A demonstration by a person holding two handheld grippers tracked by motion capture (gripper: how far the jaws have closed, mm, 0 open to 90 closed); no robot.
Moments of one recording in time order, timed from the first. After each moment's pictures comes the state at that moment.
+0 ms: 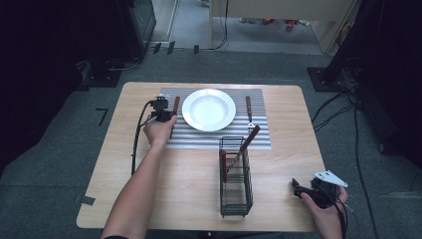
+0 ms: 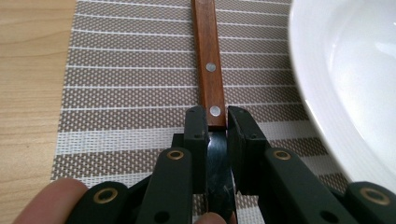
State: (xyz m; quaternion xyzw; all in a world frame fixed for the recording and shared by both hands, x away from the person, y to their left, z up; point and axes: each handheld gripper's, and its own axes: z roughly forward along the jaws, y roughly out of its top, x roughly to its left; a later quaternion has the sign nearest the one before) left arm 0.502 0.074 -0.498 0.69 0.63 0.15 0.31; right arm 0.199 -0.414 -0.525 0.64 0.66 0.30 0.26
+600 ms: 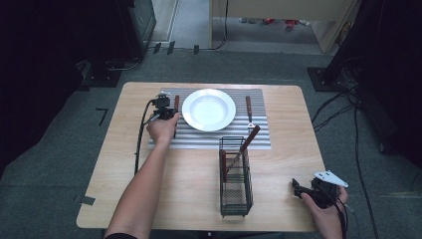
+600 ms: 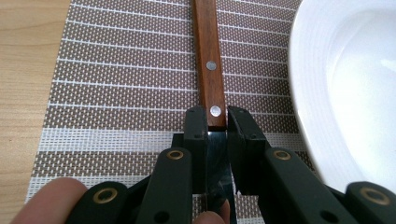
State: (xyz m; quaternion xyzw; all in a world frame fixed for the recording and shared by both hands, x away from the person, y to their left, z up) left arm 0.507 0.064 -0.495 0.68 0.66 0.14 0.30; right arm 0.199 -0.414 -0.525 0.64 0.66 0.30 0.26
